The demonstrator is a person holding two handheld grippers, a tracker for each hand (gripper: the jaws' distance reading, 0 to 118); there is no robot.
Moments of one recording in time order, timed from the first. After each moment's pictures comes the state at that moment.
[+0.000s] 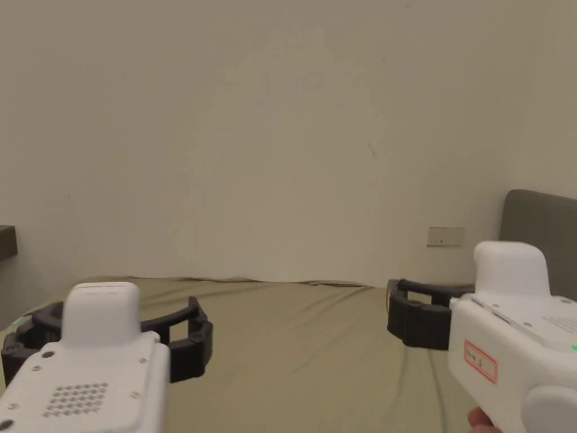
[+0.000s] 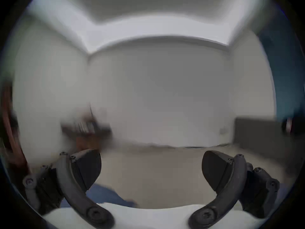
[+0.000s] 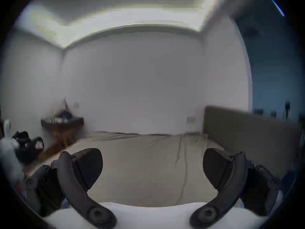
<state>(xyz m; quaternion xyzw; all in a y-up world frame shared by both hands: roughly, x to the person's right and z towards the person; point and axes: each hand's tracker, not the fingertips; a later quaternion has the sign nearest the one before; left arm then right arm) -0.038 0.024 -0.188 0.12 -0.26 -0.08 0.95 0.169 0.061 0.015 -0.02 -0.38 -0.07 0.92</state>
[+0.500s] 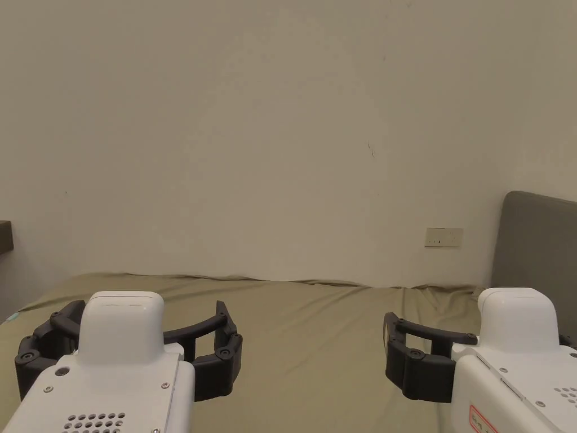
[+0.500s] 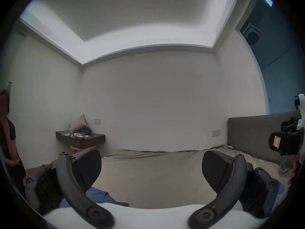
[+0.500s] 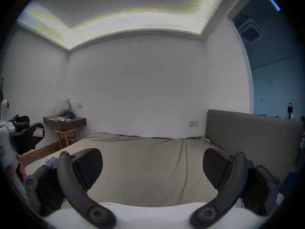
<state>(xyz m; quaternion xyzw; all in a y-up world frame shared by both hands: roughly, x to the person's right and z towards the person) -0.047 0.015 -0.180 0.07 -0.31 0.00 0.95 0.153 0.031 0.019 -0.01 -0.37 0.02 0.93</state>
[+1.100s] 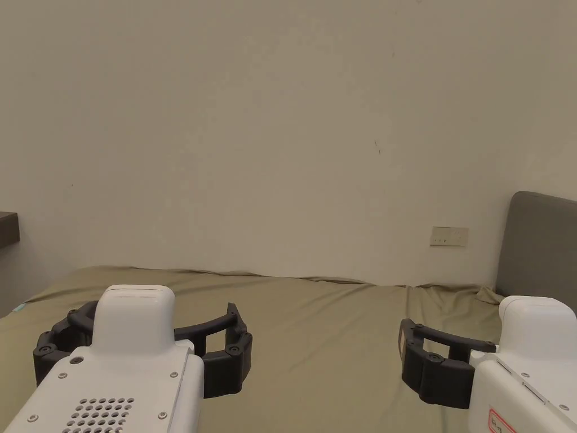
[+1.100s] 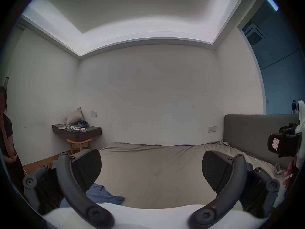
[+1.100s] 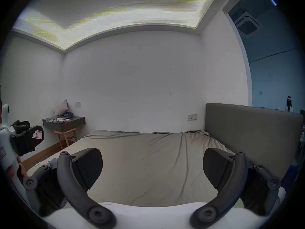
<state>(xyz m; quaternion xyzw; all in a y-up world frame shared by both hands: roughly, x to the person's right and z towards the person) -0.047 0.016 -0.186 0.03 -0.33 0.00 0.94 0.157 0.026 0.019 -0.02 -0.38 -0.01 0.93</state>
